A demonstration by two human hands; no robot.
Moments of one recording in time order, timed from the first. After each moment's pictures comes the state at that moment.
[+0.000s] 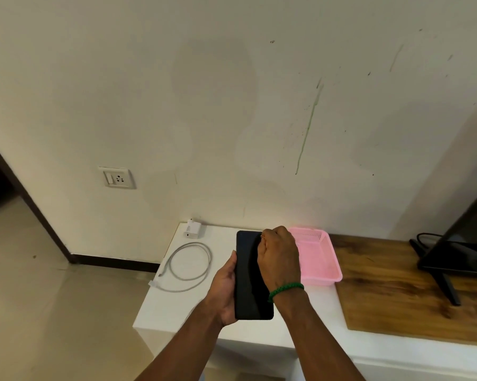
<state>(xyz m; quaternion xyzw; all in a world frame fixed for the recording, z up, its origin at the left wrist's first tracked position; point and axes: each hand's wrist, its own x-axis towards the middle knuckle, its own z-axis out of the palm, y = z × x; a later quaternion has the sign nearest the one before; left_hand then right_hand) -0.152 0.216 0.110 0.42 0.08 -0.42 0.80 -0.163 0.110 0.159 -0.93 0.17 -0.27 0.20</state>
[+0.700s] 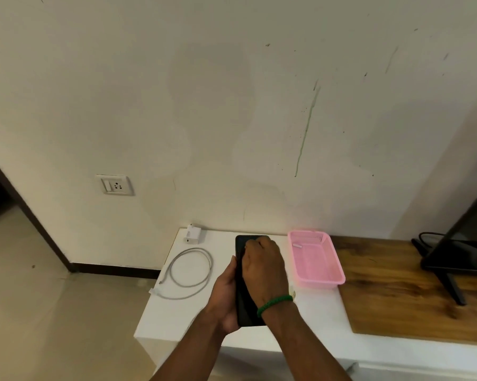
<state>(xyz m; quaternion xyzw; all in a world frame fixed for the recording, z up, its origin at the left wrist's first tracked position) -0.150 0.219 0.119 0.39 0.07 -0.43 0.81 -0.167 0.139 0.162 -0.94 0.13 -0.25 0.21</state>
